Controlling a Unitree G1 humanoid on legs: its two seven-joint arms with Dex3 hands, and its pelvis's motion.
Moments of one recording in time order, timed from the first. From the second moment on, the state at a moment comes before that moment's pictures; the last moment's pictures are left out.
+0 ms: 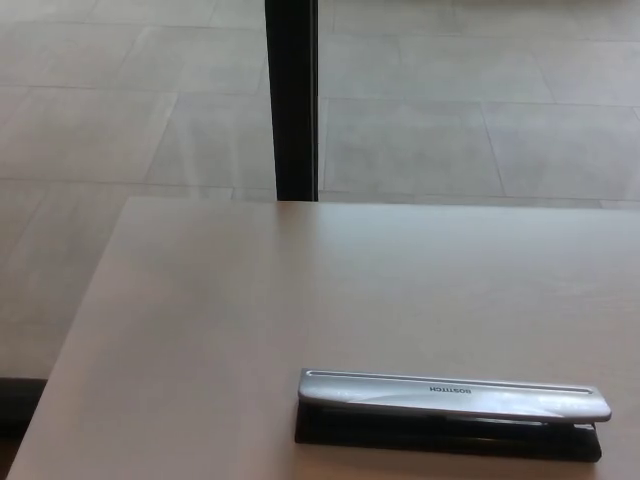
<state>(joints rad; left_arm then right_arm) 0.25 0.43 0.39 1.01 -0.07 0.00 -0.01 0.27 -0.34 -0.63 0.78 0.13 -0.01 -0.04</state>
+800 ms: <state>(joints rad) -0.22 0.52 0.71 0.46 -0.19 0.02 0.15 -0.26 -0.61 -1.08 0.58 0.39 0.09 -0.20</state>
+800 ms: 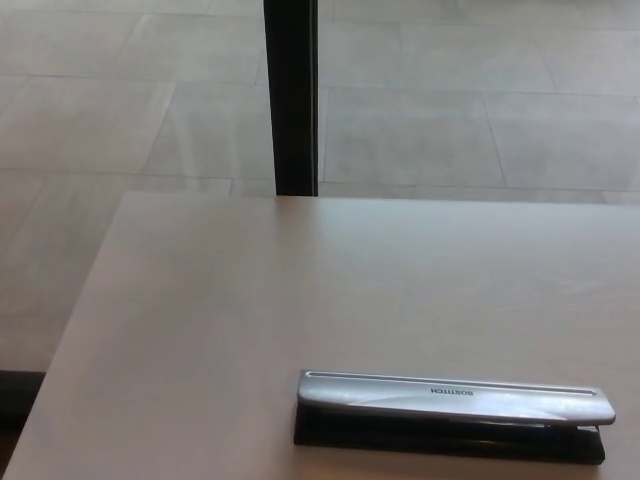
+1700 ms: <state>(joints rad) -0.25 -0.01 0.03 -0.14 -0.19 0.06 0.17 -0.14 -0.26 -0.51 -0.22 0.44 0.16 -0.17</state>
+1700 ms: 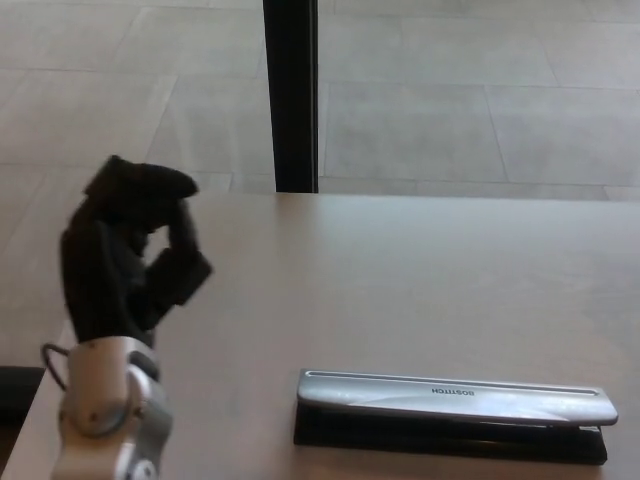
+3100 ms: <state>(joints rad) -0.16 -0.06 -0.42 0.05 -0.14 0.14 0.32 0.06 -0.17 0.04 -0.23 0.25 0.16 -0.03</state>
